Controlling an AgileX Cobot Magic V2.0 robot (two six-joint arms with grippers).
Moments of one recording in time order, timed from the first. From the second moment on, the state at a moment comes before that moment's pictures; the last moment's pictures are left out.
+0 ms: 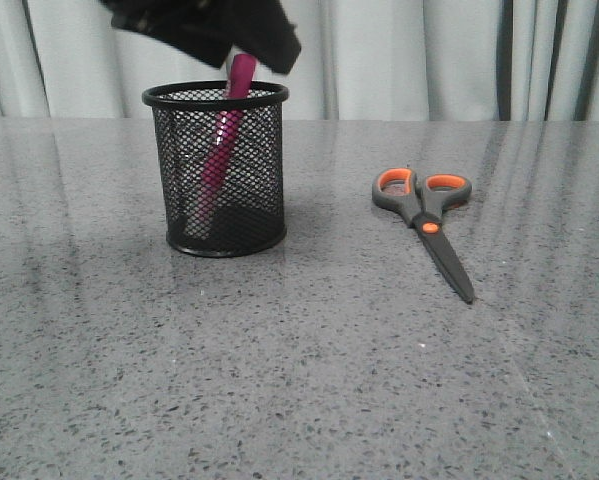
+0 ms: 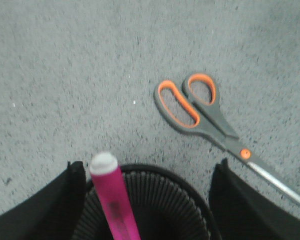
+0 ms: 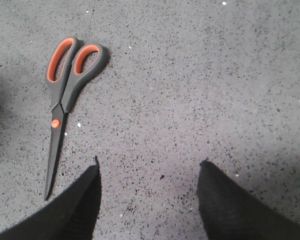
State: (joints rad) left arm -0.60 1.48 -1.17 -0.49 0.45 0.53; right arm -0.04 0.71 -0.64 0.37 0.73 -0.09
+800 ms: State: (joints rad) left arm -0.37 1.12 -1.20 -0.42 0.50 0.47; right arm -0.04 0.71 -0.64 0.41 0.72 -0.09
